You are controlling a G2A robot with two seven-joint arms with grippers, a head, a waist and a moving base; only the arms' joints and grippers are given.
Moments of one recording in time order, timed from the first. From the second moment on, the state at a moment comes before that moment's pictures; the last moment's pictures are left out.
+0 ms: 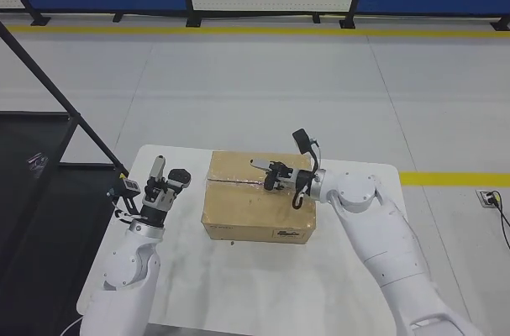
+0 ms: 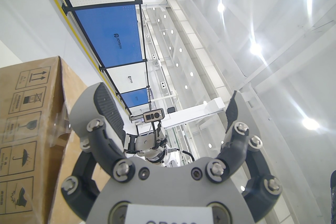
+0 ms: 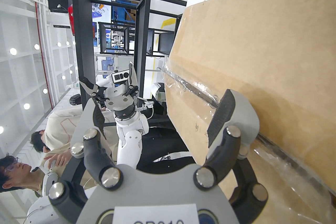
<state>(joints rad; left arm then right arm) 1.04 -1.35 -1.52 -1.38 -0.33 -0.43 -0.35 -0.45 -1.49 1.19 -0.87 -0.04 -0.12 0.92</state>
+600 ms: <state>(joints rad) 1.04 -1.35 -1.51 -1.40 -0.33 -0.40 -0.35 -0.46 -1.52 1.09 -0.94 0.02 -0.08 0.82</state>
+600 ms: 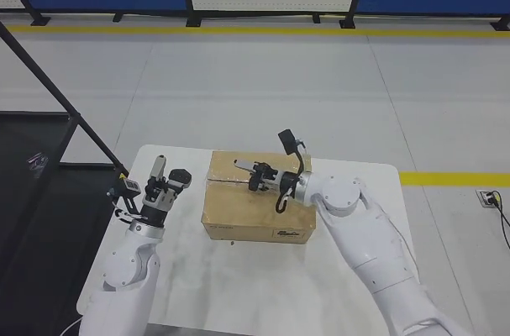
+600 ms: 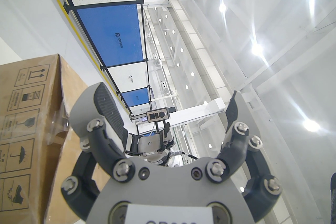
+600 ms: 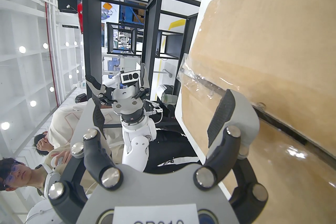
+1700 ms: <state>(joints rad) 1.06 -1.33 -1.55 -1.39 -0.38 -0.42 -0.36 -0.18 -1.72 0.82 -0.50 0.14 -0.07 0.71</state>
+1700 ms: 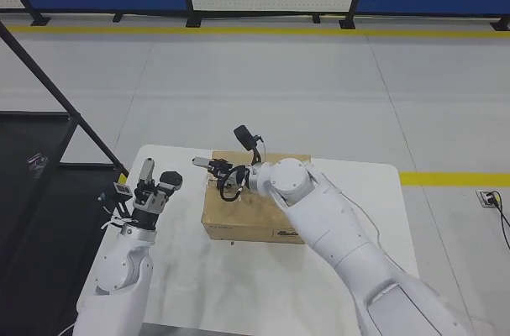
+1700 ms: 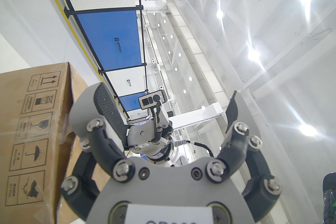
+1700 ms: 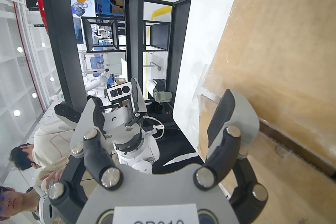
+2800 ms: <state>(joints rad) 1.01 -1.33 -1.50 -1.36 -0.37 -0.40 -0.38 -0.61 -1.49 1.09 -1.34 -0.43 0.32 0.77</state>
